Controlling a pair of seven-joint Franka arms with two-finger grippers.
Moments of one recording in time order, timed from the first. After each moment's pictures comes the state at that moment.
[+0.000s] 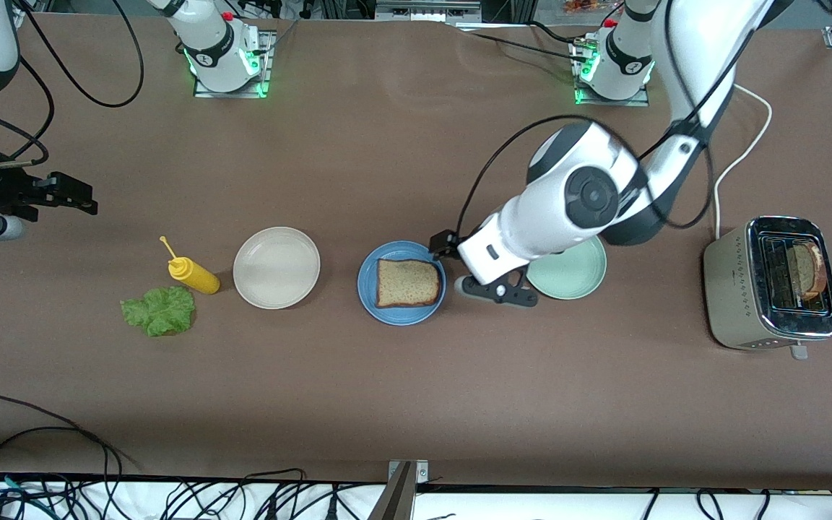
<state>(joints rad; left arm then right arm) -0.09 0.64 -0.59 -1.28 0.01 1.93 -0.45 0.01 0.14 -0.04 -1.57 0.02 1.64 -0.16</state>
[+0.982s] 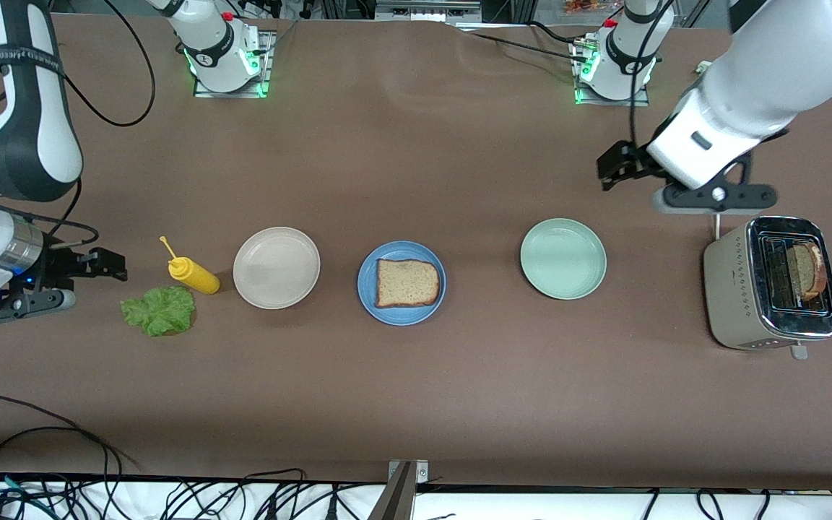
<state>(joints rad) -0.08 0.22 -0.27 -1.28 -0.01 1.41 -0.38 0.00 0.37 -0.05 -1.57 0.02 1.95 -0.28</state>
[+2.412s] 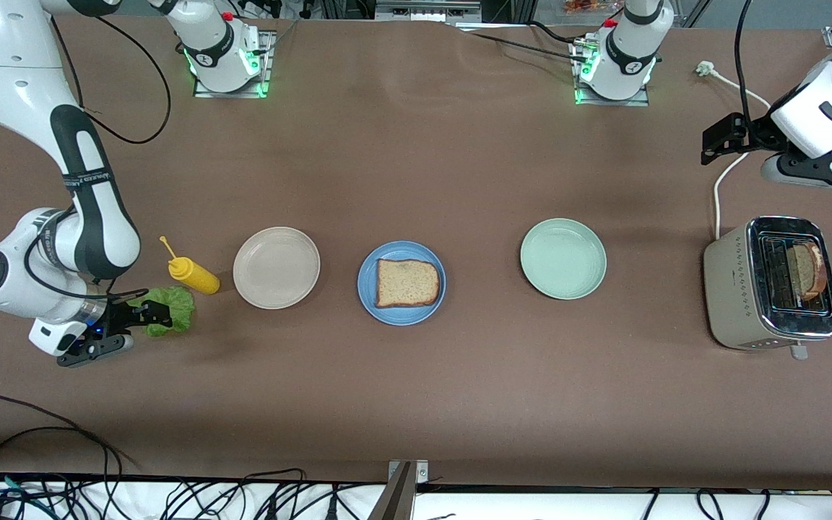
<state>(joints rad) -0.05 0.00 -0.04 -1.58 -0.01 1.46 0.03 -0.08 0.70 0.00 -1.58 0.15 2.34 -0.50</state>
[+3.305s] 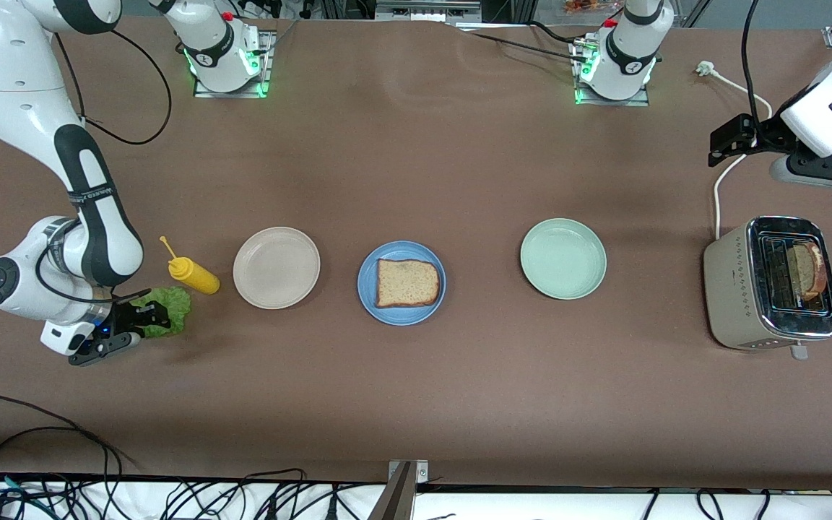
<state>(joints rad) -0.03 -0.02 -0.04 -1.62 -0.01 1.49 0.06 -0.12 0.78 0.01 -1.58 0.15 2.39 -0.59</state>
